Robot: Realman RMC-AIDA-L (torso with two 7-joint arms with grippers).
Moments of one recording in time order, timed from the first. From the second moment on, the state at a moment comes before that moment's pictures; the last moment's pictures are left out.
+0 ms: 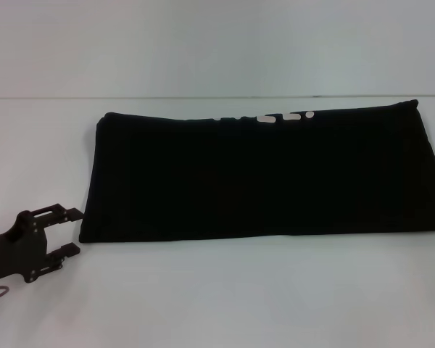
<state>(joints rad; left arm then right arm) -0.42 -2.04 0.33 0.51 2.20 1.33 -2.72 0.43 2.04 -0.43 -0.50 -1.54 -1.33 1.51</state>
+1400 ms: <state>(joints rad) -0.46 -2.04 0.37 0.47 2.20 1.28 -2.74 0.43 2.04 -0.43 -0.50 -1.54 -1.33 1.51</state>
